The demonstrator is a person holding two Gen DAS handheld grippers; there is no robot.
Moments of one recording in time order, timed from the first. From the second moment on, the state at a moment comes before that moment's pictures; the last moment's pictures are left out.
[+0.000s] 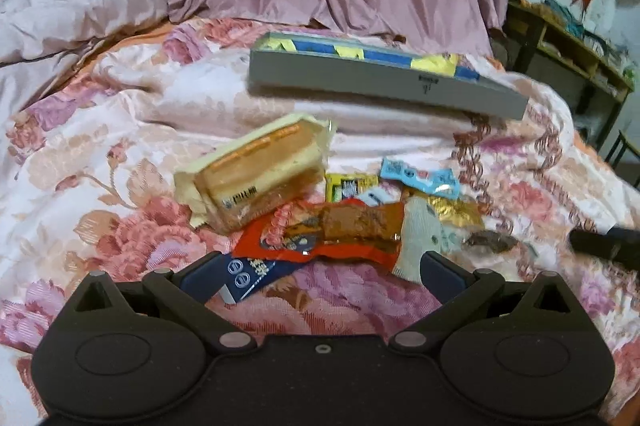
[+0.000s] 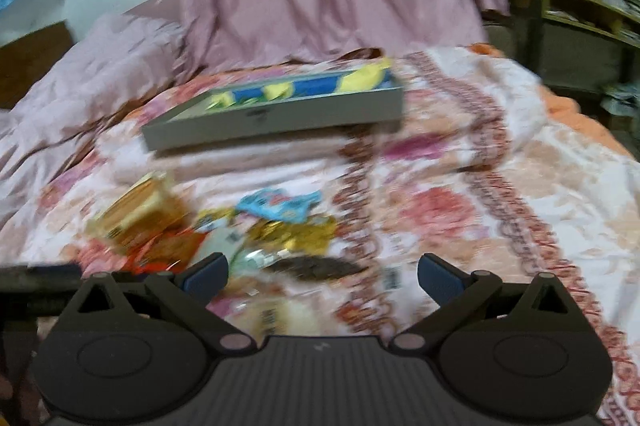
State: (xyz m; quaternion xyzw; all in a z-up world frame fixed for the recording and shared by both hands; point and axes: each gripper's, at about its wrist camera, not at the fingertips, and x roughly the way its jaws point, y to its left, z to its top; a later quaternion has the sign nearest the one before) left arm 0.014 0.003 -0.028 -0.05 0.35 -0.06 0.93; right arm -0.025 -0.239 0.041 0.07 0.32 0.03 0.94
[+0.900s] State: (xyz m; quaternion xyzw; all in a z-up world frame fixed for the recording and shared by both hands) left arm 0.024 0.007 -0.033 -0.05 0.37 -0.04 0.93; right arm 0.005 -0.189 -0.039 -0.01 0.43 0.11 0.90
